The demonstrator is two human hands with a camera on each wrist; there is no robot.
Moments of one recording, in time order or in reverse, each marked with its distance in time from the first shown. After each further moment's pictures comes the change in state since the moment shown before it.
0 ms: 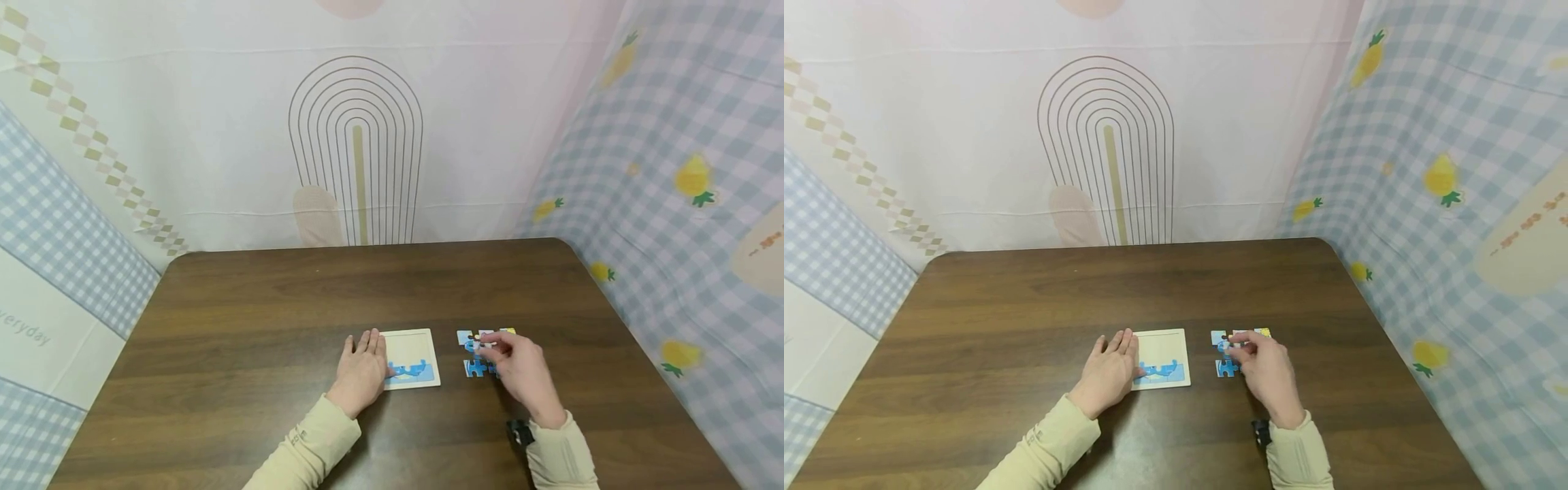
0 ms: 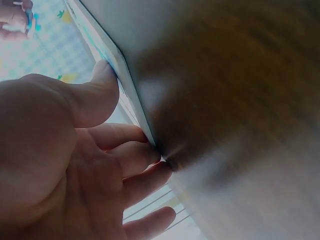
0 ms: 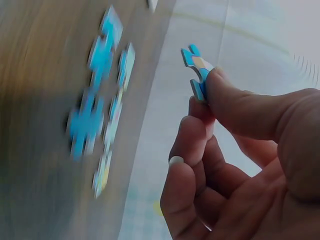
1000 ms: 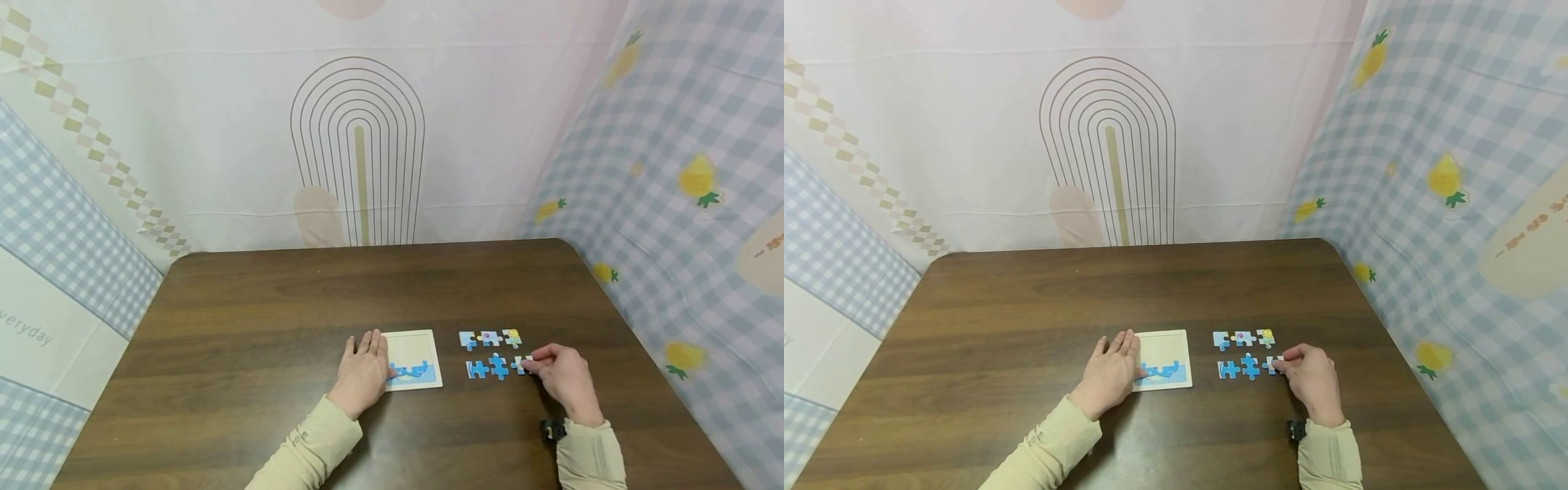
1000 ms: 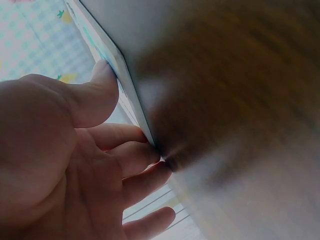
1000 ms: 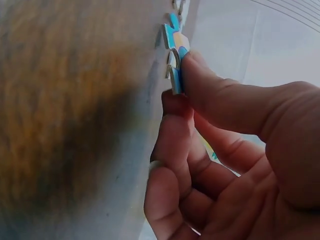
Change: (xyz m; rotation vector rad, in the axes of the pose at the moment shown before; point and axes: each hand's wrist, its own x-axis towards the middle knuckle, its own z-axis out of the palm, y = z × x) left_hand 0.001 -0.001 0.001 0.006 0.003 -0.002; right_hand 0.004 0.066 -0.032 -0.045 -0.084 0.292
